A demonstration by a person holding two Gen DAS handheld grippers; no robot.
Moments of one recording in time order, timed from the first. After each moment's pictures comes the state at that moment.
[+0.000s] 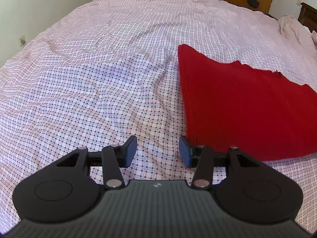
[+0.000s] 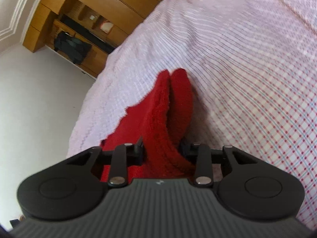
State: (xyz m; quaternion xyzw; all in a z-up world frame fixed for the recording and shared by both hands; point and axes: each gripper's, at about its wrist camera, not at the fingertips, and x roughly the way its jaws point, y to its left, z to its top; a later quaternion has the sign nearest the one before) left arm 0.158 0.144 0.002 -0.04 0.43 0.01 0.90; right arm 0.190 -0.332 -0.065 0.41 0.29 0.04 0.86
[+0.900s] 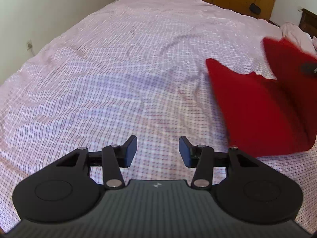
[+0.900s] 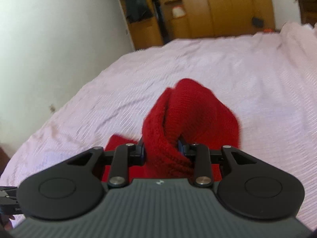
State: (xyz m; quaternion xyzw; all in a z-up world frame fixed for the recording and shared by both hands) left arm 0.130 0.225 0.018 -0.04 0.41 0.02 0.91; right arm 0.237 -0.088 0.041 0.11 0.28 0.13 0.94
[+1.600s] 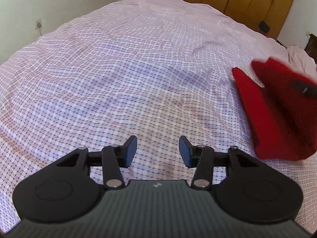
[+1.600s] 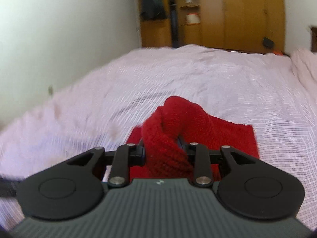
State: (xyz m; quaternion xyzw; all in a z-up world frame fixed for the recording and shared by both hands) left arm 0.108 0.306 0.004 -0.11 0.40 0.03 0.91; right arm 0.214 0.017 0.028 -0.01 0.26 0.13 0.96
